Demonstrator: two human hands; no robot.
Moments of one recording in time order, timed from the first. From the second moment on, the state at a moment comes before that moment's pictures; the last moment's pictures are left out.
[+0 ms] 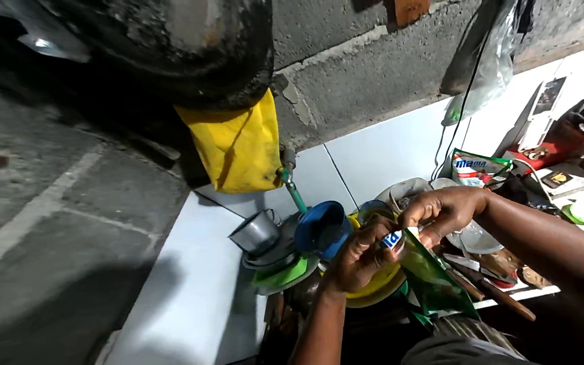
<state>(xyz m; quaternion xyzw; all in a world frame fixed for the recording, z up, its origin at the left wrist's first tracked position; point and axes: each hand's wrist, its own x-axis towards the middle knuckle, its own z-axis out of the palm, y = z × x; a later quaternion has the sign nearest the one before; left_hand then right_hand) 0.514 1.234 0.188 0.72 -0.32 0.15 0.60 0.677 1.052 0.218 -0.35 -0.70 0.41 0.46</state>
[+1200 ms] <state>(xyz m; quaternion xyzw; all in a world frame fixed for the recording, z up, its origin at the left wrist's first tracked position) 0.494 1.405 0.204 0.94 0.04 0.05 0.33 0.675 1.250 0.191 -0.57 -0.62 0.38 0.39</state>
